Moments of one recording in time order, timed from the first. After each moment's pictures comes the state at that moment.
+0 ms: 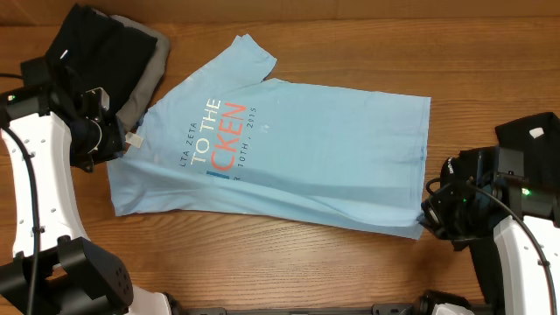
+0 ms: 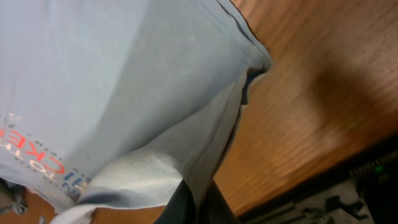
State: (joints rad) left arm 0.35 1.69 1.59 -1.33 0.13 0.06; right arm -0.22 1.13 0.94 -1.32 -0.32 0.77
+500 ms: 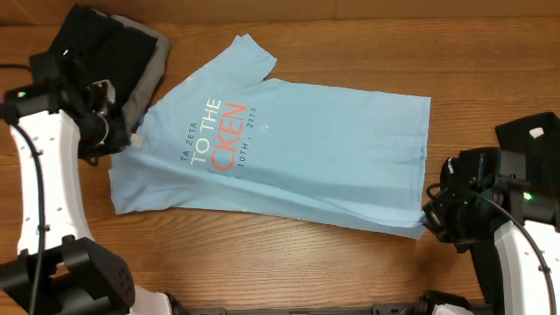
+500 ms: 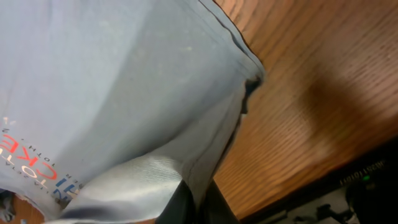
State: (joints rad) left arm 0.29 1.69 1.59 -1.26 0.10 0.06; right arm -0.22 1.11 0.94 -1.31 -0.29 0.75
